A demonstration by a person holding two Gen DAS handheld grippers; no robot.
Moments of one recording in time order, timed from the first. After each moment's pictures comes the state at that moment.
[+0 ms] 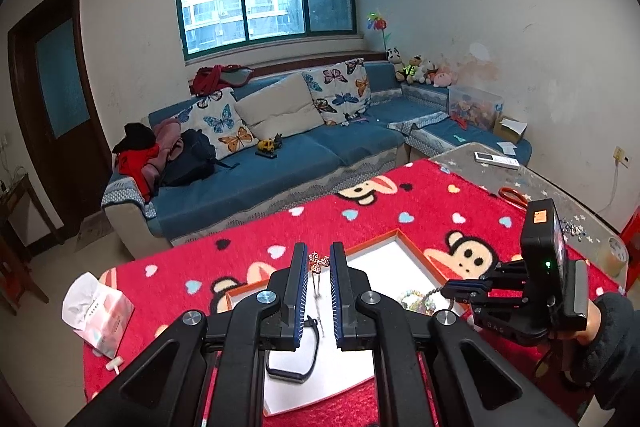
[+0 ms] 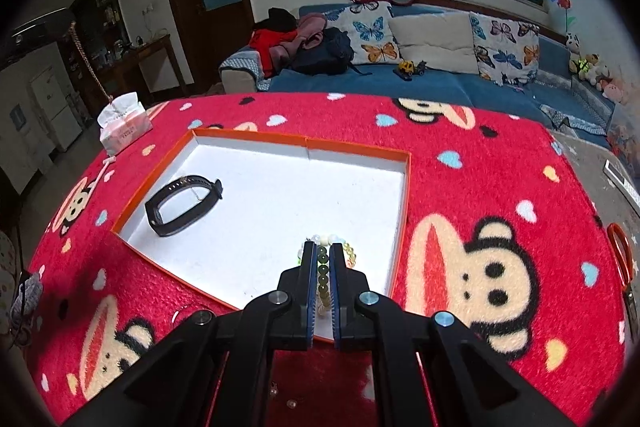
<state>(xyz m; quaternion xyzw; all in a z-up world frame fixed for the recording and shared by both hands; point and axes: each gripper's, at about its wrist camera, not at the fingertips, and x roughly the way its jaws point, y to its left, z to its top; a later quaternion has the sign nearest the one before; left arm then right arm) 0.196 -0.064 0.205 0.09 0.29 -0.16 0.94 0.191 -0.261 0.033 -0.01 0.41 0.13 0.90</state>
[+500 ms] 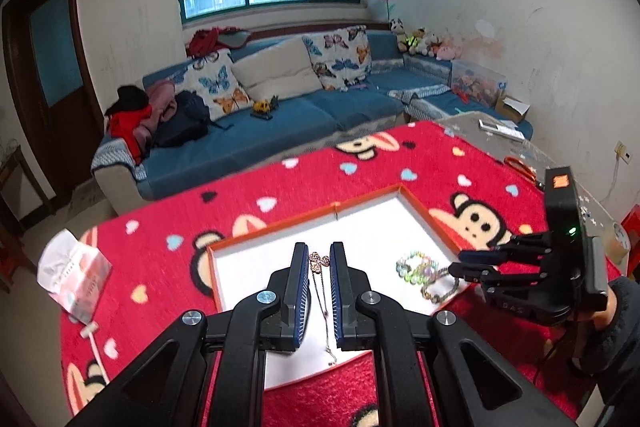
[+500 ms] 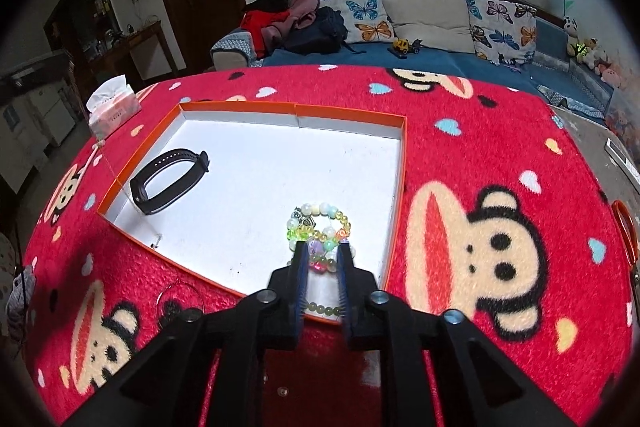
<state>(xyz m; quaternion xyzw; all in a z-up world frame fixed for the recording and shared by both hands) 0.210 -0.062 0.144 0.08 0.36 -0.17 0.92 0.188 -0.262 0.018 -0.01 0.43 0.13 0.89</state>
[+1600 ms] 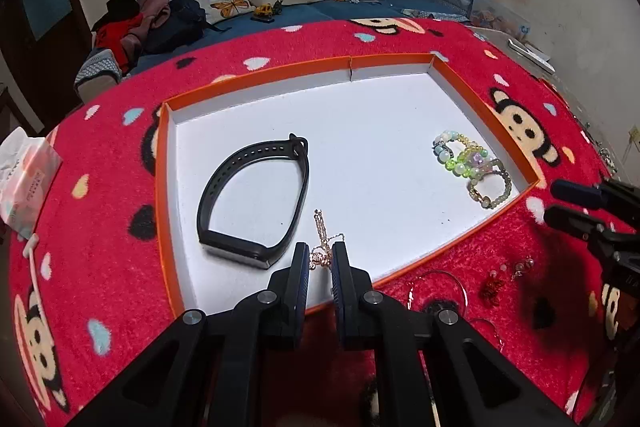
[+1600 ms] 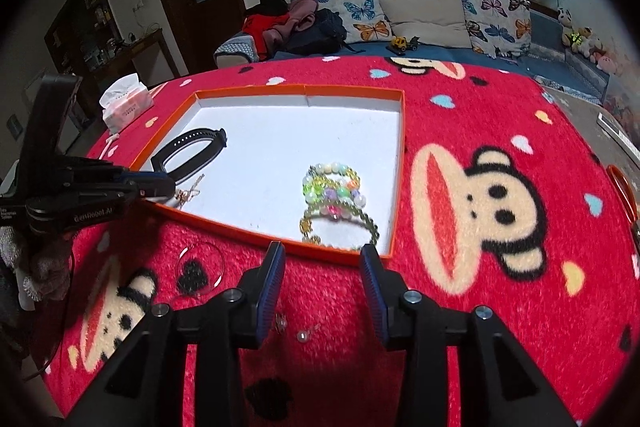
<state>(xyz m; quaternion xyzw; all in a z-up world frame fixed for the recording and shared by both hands) 0.231 -0.060 0.005 0.06 0.50 -0.14 0.85 0.146 -0.266 0.011 0.01 0.43 0.12 0.89</state>
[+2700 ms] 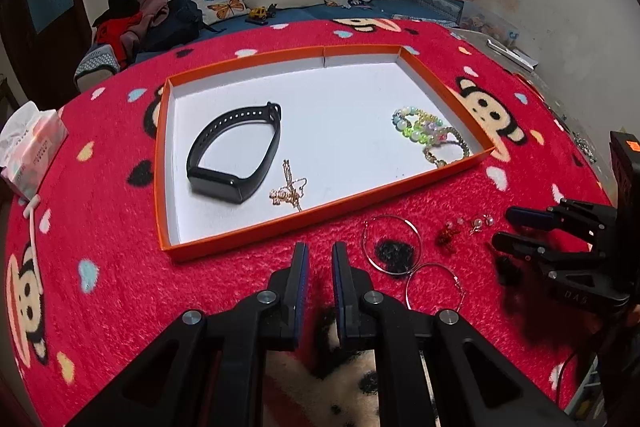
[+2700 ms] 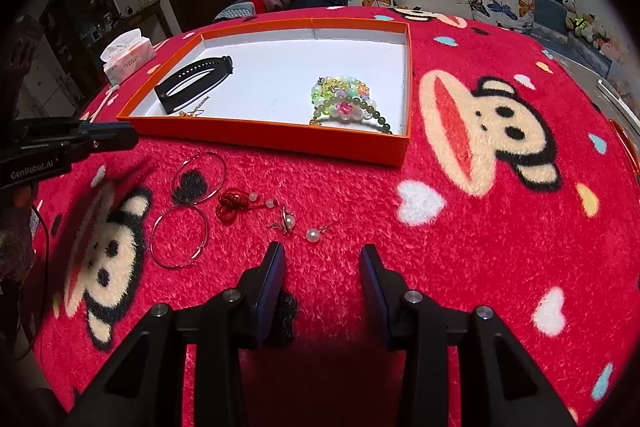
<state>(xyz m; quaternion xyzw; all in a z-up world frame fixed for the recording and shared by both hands) 0.165 -0.059 0.014 0.05 0.49 -0.16 0.86 0.114 -0.257 -0.021 -0.01 0.47 0.13 0.87</state>
